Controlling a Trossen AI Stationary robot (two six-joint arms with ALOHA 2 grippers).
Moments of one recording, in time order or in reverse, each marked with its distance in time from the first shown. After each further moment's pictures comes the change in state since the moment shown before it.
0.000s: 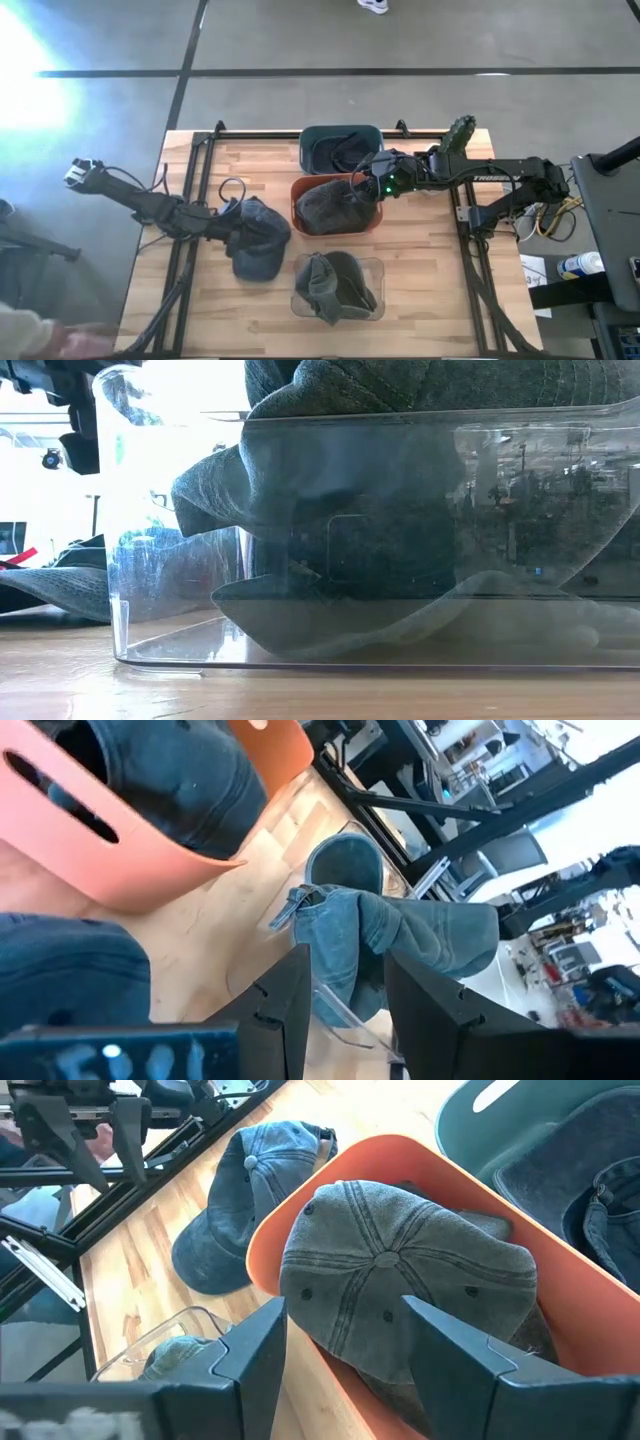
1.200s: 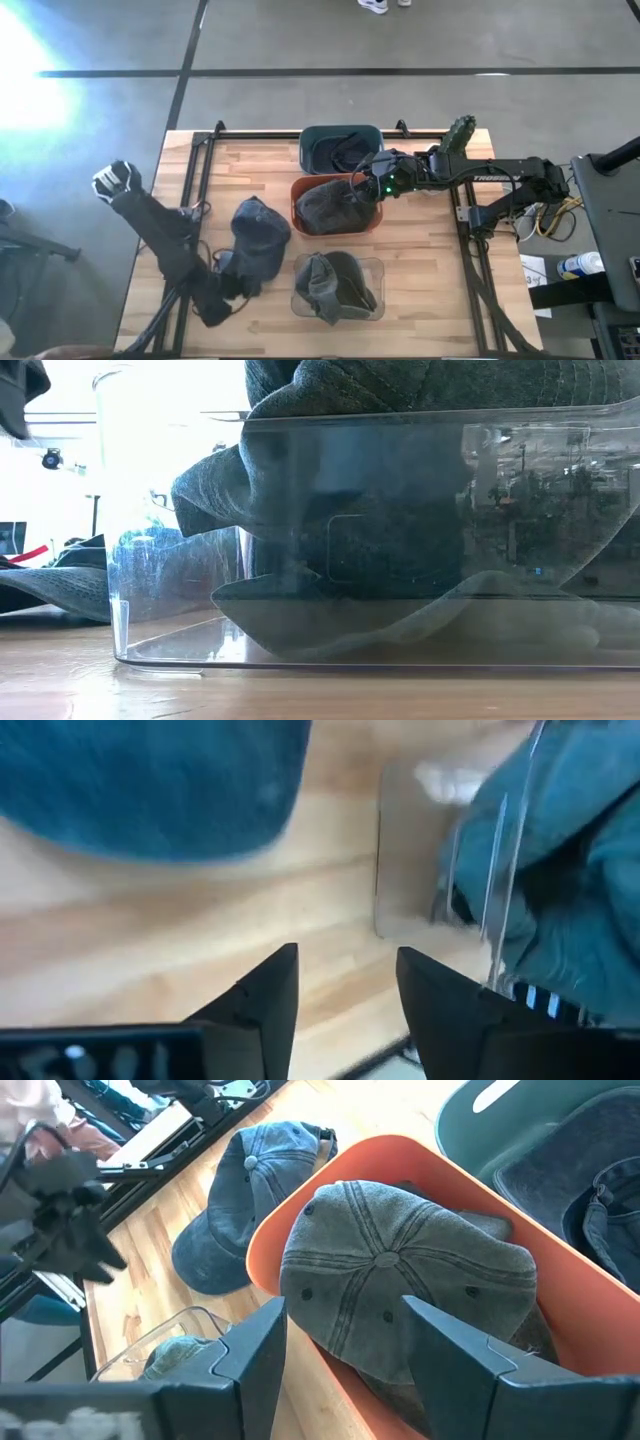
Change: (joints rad) left arm -0.485 0.694 0.463 -0.553 -0.217 -1.322; right arm 0.000 0.000 0.000 0.000 0.000 0.000
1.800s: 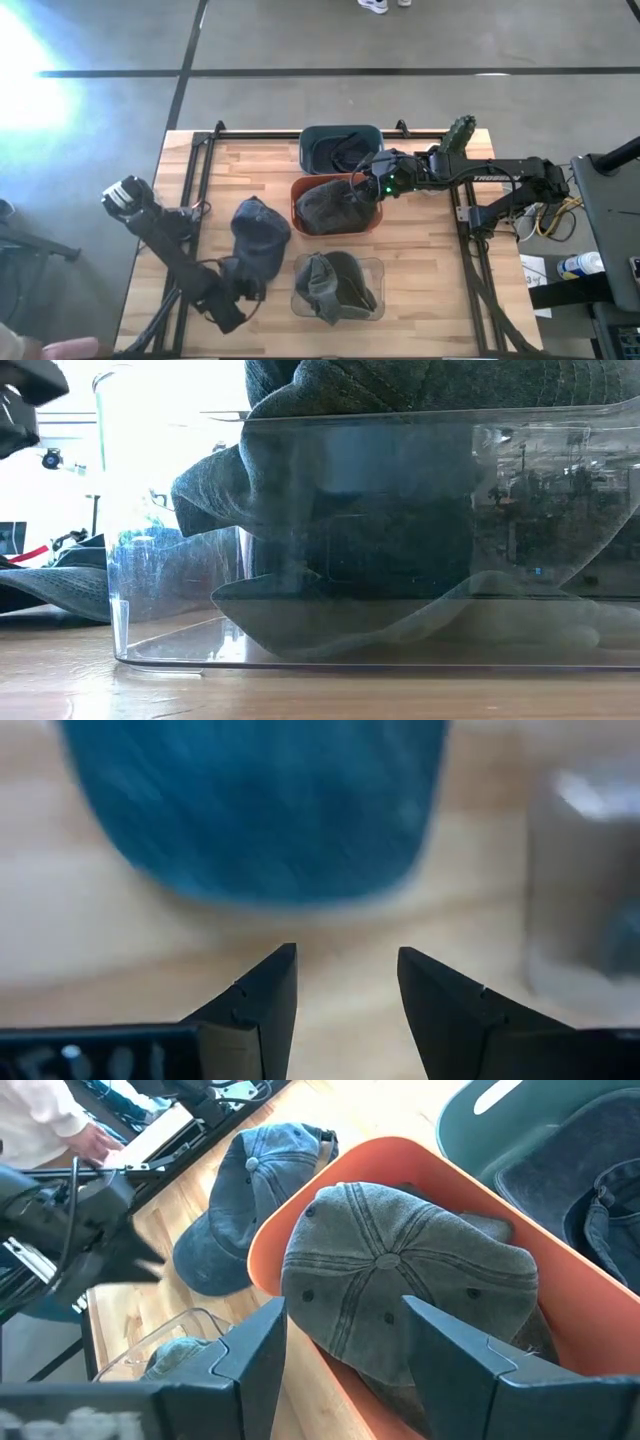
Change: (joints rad) left arm 0.004 0.195 0.020 -0.085 0.102 -0.010; right arm 0.000 0.000 0.000 0.004 0.000 0.000
